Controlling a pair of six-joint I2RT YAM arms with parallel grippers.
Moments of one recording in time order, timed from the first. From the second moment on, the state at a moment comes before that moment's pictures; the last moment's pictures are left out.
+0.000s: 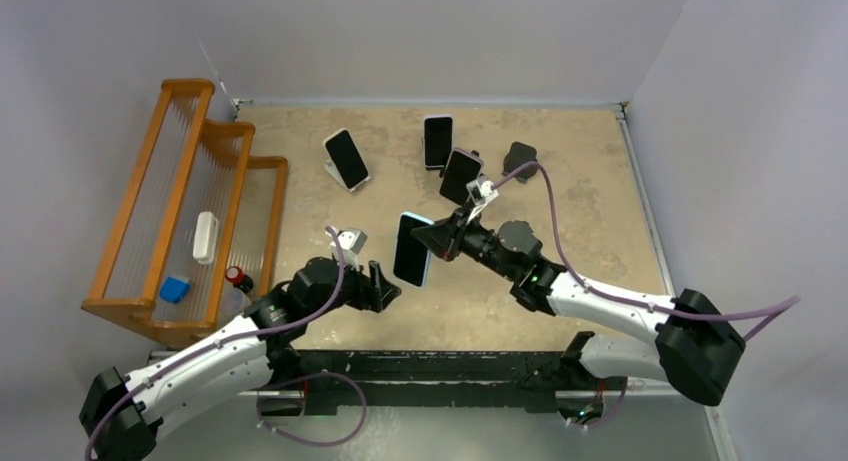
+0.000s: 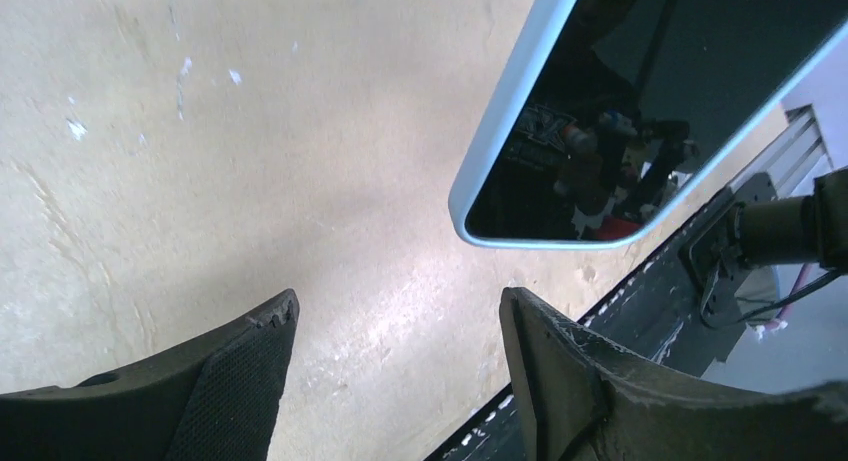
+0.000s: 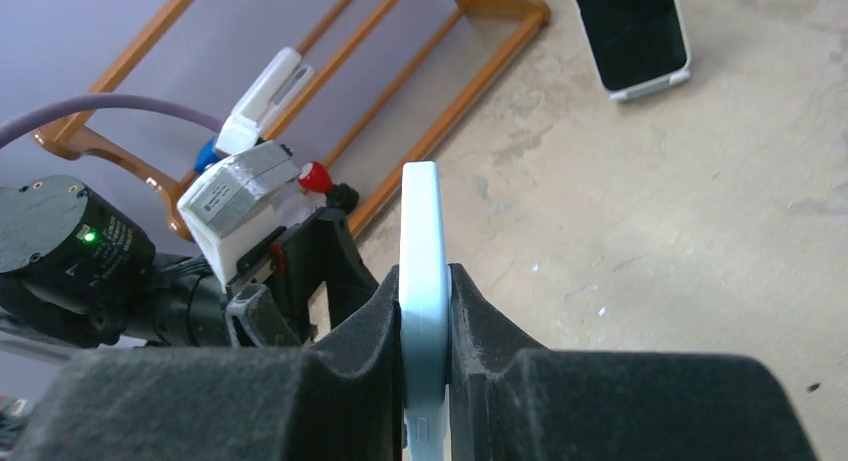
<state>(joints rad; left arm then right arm) -0.83 0.68 0.31 -0.12 0.01 -0.61 0.87 1.20 0.55 0.63 -0.10 0.63</state>
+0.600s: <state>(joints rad) -0.83 0.61 0.33 -0.14 -0.05 -0.56 0.39 1.24 1.00 0.57 -0.01 0.32</state>
